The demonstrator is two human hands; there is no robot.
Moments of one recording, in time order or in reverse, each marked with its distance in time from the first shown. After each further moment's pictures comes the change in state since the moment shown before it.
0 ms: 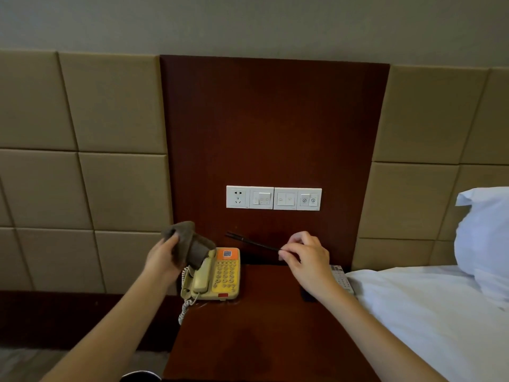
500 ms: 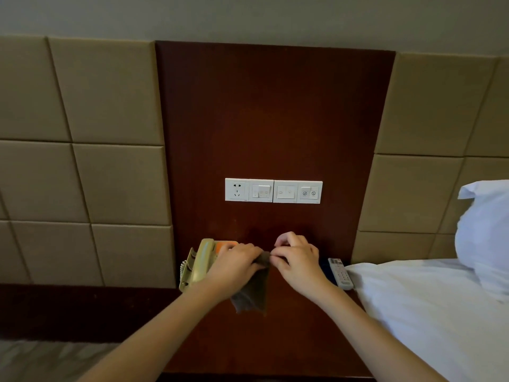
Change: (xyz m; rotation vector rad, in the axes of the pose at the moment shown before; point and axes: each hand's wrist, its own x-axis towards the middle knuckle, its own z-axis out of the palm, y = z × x) left_hand -0.047 -0.076 0.057 1.815 -0.638 0.923; right_hand -0.002 -0.005 0.012 -0.109 -0.230 -0.033
